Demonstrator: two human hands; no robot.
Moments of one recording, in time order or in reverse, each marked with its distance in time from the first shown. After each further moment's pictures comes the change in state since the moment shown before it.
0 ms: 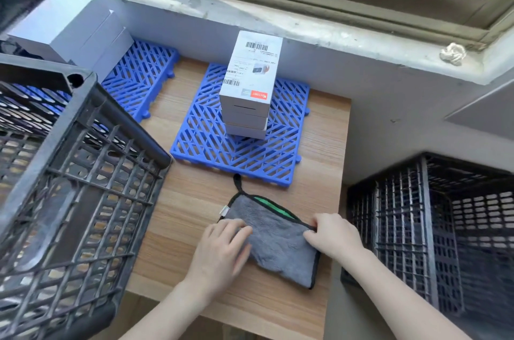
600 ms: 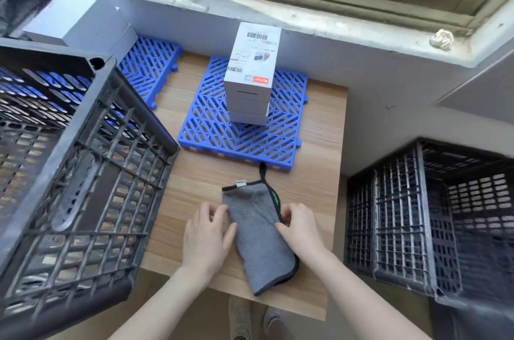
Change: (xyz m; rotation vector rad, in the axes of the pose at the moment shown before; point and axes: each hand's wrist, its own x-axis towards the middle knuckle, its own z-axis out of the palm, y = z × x) left_hand -0.023 -0.007 -0.021 0.042 -0.177 -0.468; right_hand -0.030 -0.055 0.054 0.409 0.186 -0.032
